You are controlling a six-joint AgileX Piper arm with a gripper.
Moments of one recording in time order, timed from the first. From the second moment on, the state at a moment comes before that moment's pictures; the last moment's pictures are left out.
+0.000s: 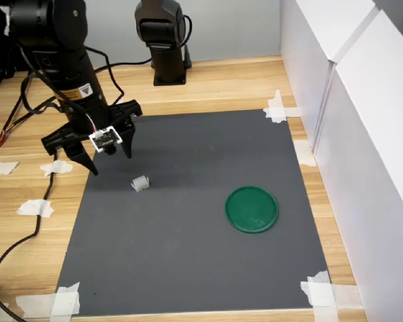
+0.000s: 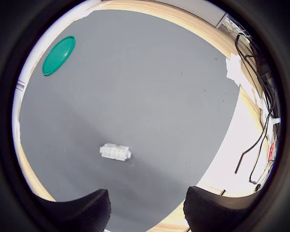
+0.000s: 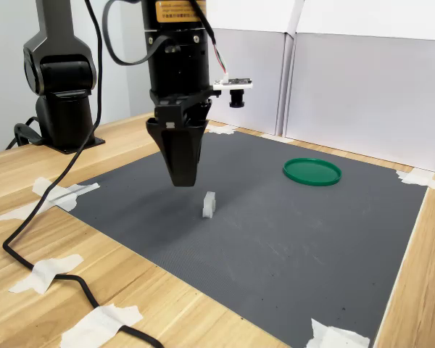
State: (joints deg) arm -11.9 97.6 -71.1 1.1 54.3 -48.4
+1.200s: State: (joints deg) arm -7.5 97.8 -71.3 2.4 51.1 -48.4
